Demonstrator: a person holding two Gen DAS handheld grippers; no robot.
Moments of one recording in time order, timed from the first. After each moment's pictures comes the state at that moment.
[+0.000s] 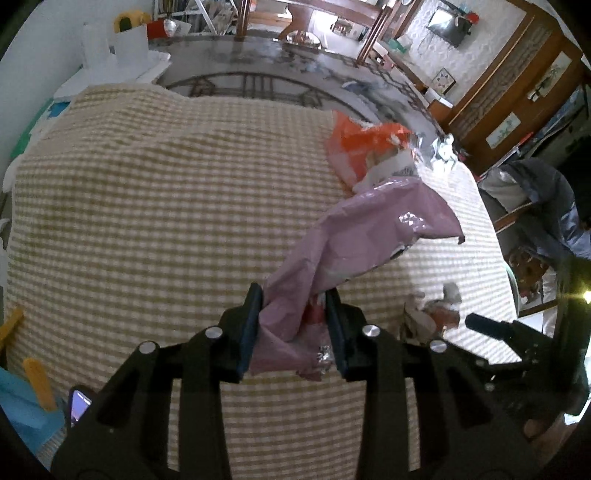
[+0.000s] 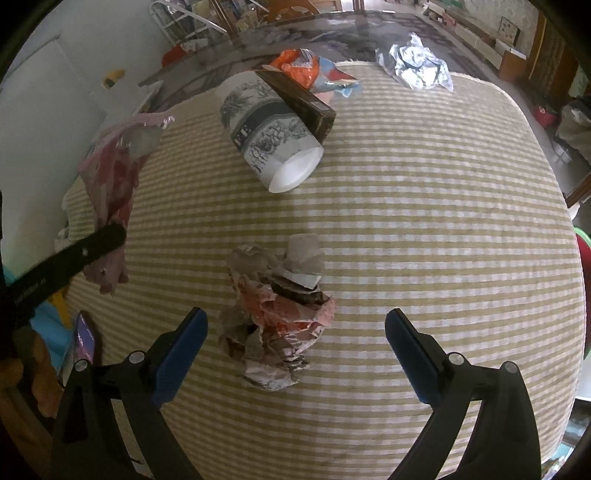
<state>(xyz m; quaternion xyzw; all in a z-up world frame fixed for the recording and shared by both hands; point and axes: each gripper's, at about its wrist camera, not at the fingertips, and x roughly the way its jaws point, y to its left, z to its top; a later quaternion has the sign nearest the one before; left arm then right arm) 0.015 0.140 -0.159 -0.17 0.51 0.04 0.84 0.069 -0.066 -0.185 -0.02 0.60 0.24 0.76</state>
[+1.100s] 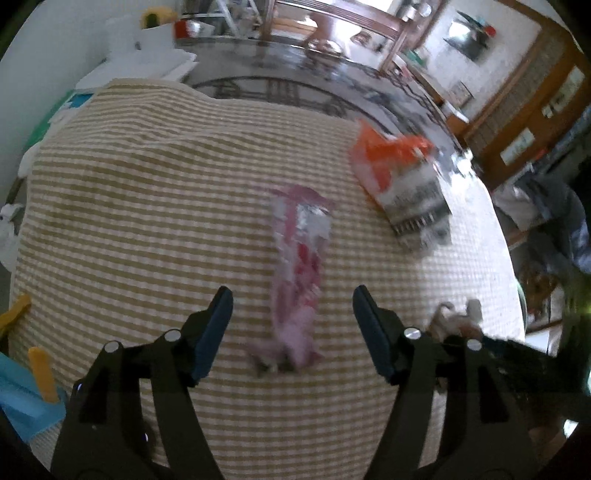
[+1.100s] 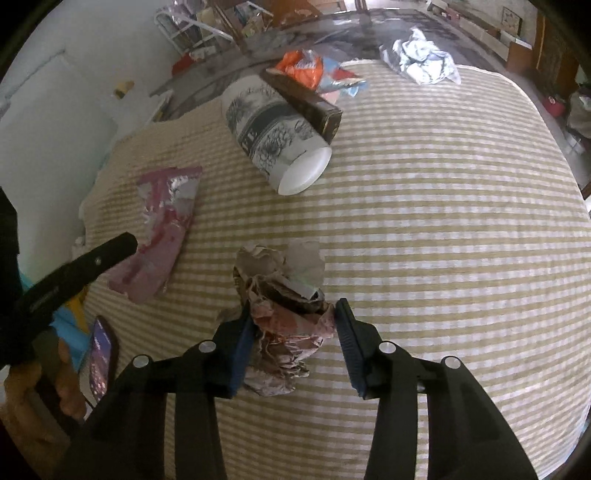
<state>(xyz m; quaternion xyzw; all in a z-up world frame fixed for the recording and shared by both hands) 0.014 0.159 -0.161 -0.19 0.50 0.08 0.84 0.068 -0.069 -0.186 0.03 0.59 0.26 0.76</state>
